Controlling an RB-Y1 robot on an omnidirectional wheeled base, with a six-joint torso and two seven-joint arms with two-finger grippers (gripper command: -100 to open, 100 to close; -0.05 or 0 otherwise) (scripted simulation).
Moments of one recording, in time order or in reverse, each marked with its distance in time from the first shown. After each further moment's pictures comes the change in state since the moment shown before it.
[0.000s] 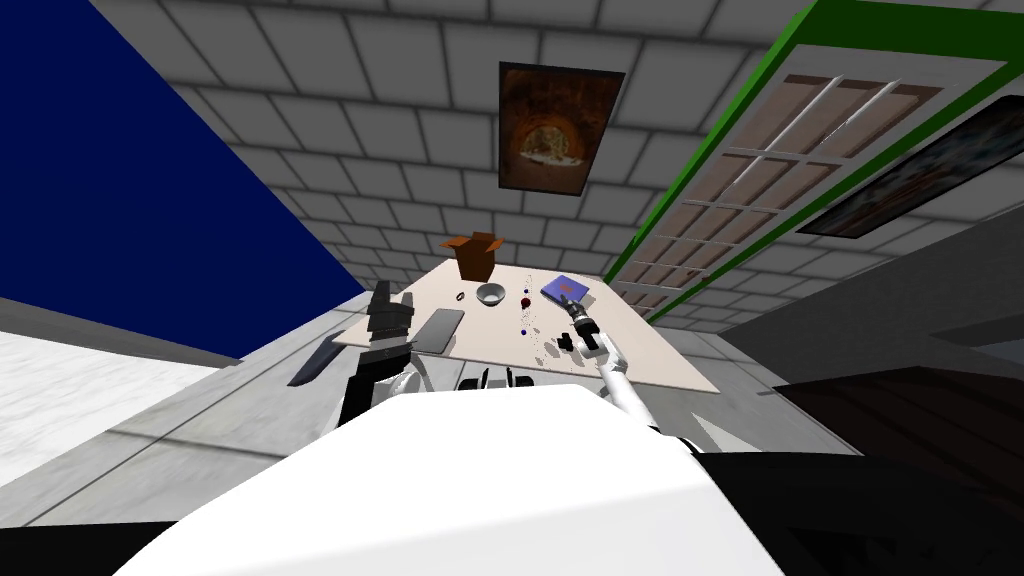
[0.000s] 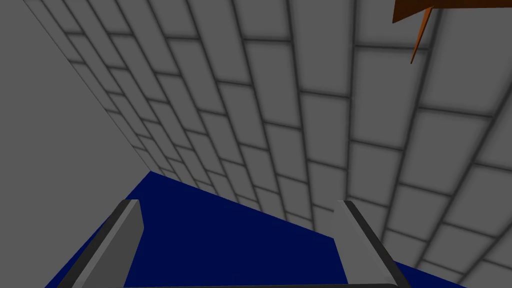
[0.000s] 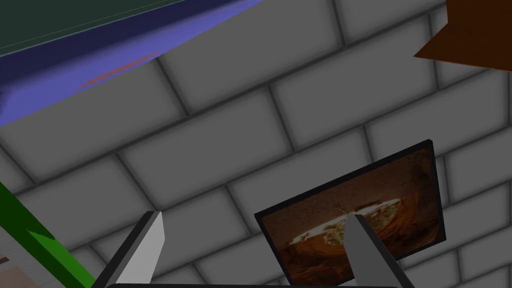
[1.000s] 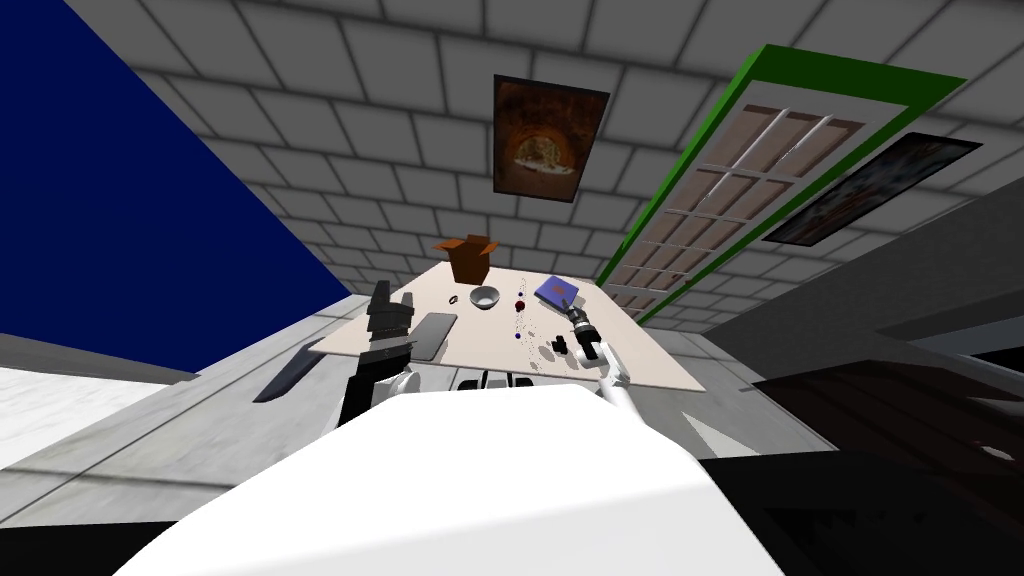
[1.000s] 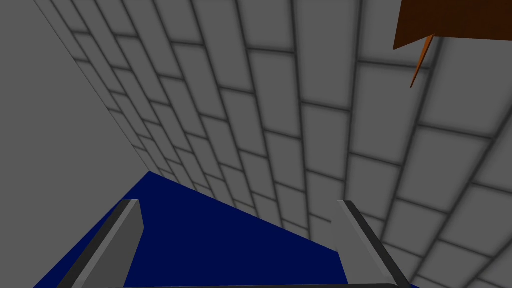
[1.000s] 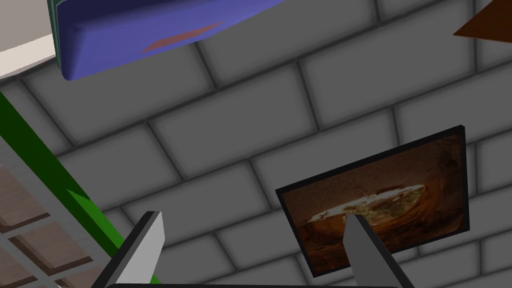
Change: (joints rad) left arm 0.000 0.000 0.000 0.000 0.000 0.000 0.000; right arm 0.124 0.095 -0.029 -0.161 0.094 0.077 -0.028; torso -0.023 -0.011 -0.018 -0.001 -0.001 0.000
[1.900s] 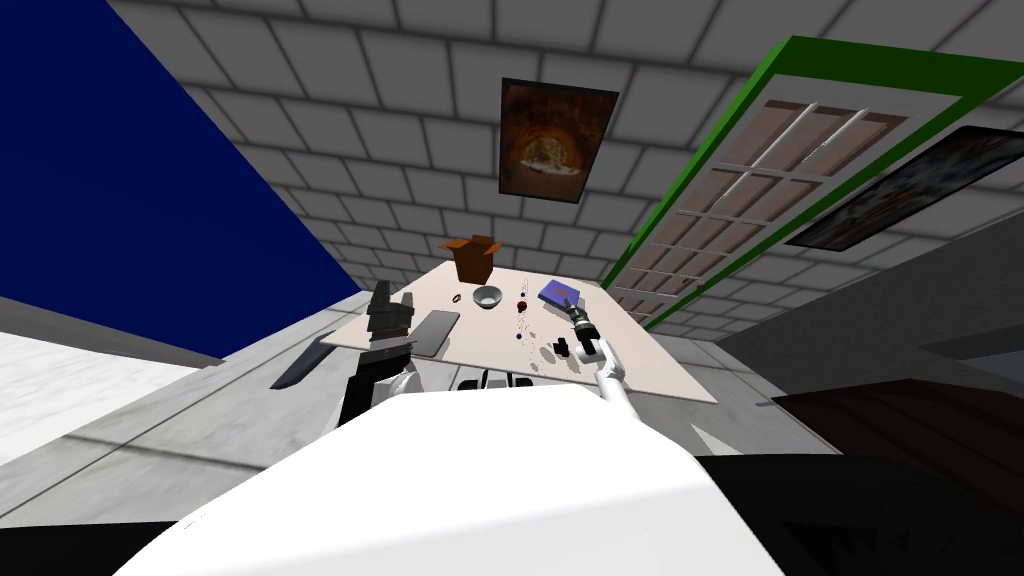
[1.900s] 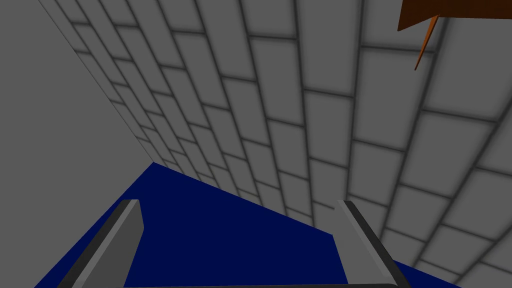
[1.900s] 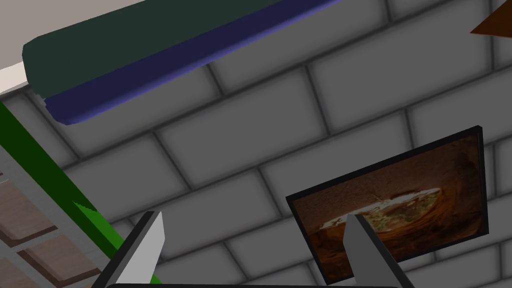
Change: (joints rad) left arm 0.000 0.000 0.000 0.000 0.000 0.000 0.000; right arm -0.089 0.028 -0.064 0.144 0.005 -0.046 0.005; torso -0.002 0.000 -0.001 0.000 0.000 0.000
